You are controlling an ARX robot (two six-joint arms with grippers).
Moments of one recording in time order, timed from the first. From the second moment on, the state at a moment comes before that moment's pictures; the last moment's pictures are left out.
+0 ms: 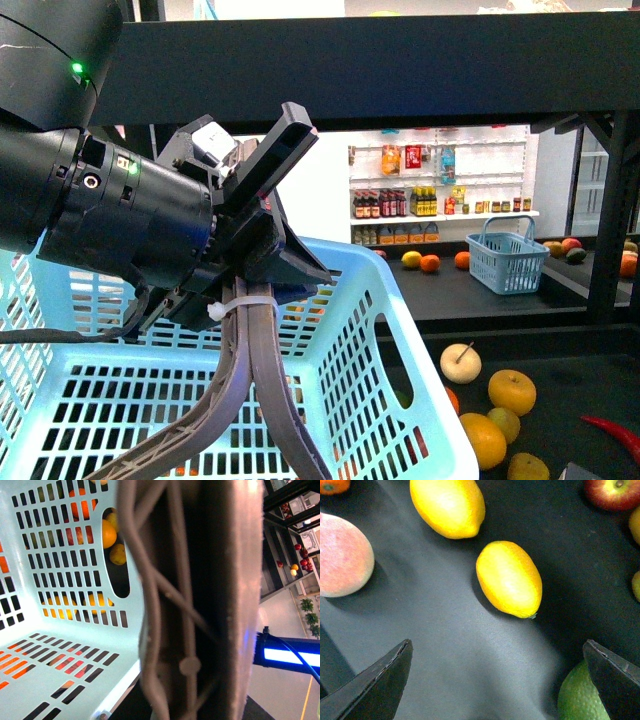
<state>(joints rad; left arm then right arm) -0.36 1.61 1.17 -0.05 0.54 -0.55 -0.17 2.43 1.13 0.32 -0.56 -0.99</state>
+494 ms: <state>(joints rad) -0.36 1.61 1.17 -0.05 0.54 -0.55 -0.10 2.68 1.44 0.28 -0.60 -1.01</state>
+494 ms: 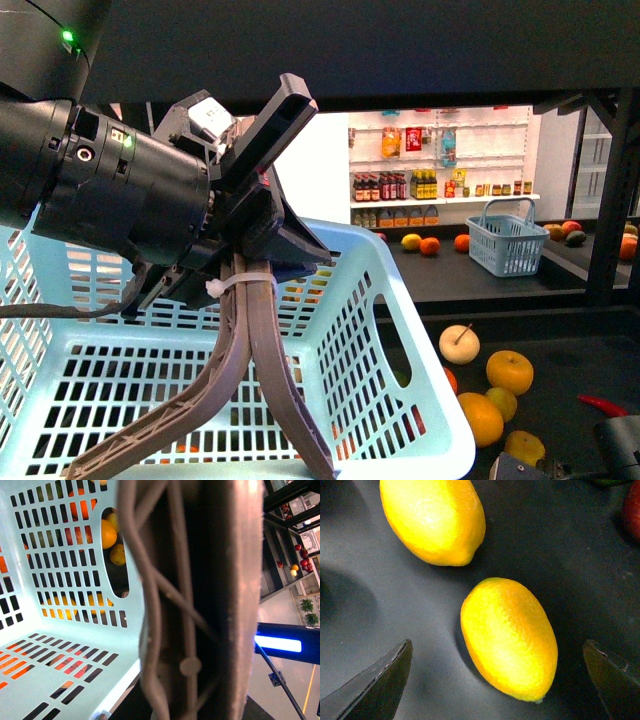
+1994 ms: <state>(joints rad) -0.36 1.61 1.17 -0.05 0.54 -0.55 -0.23 2.01 1.05 0.70 -0.60 -0.52</state>
